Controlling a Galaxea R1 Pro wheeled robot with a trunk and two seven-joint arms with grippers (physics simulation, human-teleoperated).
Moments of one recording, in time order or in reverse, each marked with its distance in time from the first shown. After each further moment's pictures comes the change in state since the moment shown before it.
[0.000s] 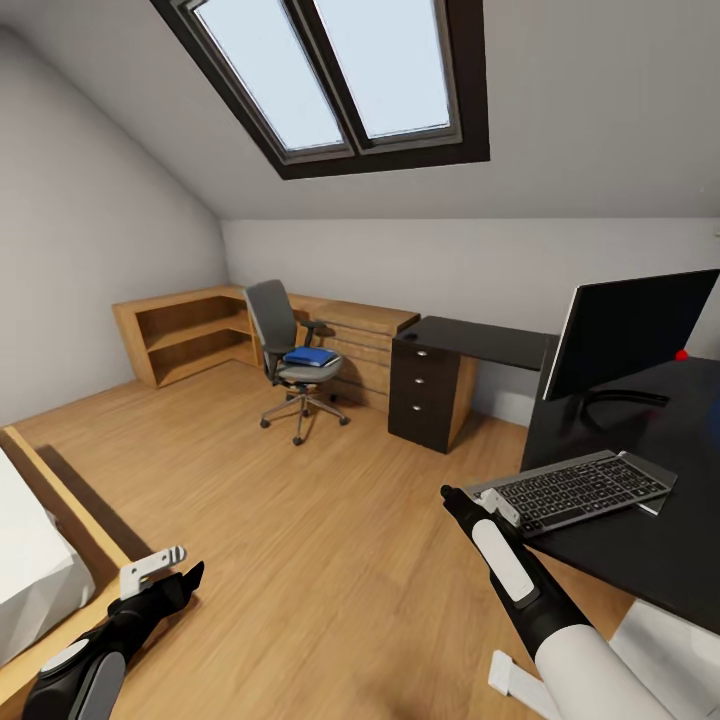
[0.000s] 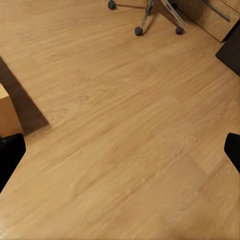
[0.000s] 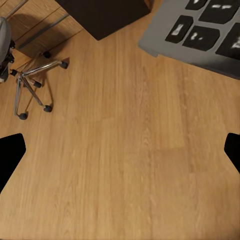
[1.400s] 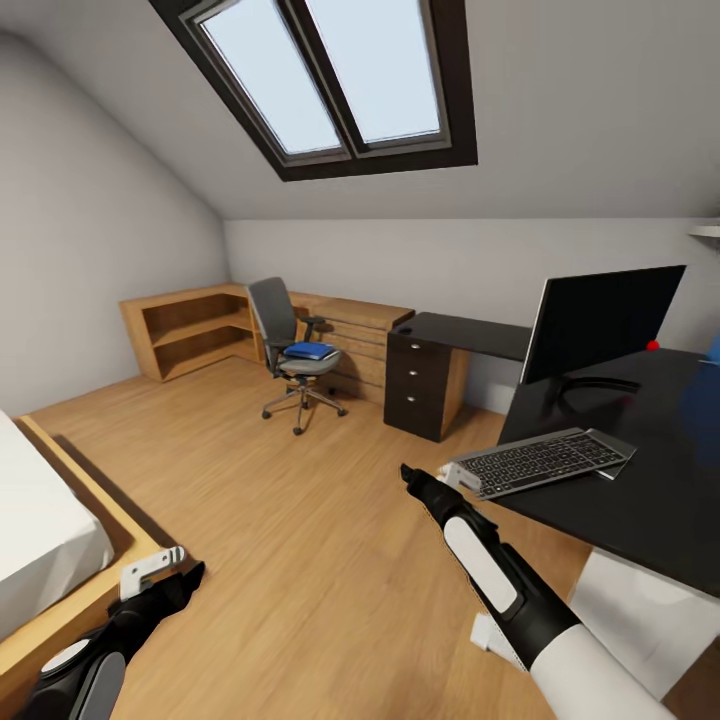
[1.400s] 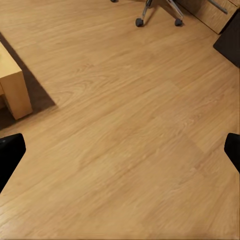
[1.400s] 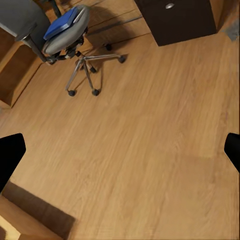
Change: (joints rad) left arm 0.000 -0.001 -0.001 0.002 0.000 -0.002 0.000; right arm 0.000 -0.026 0.273 -0.186 0.014 -0.009 0.034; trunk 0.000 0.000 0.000
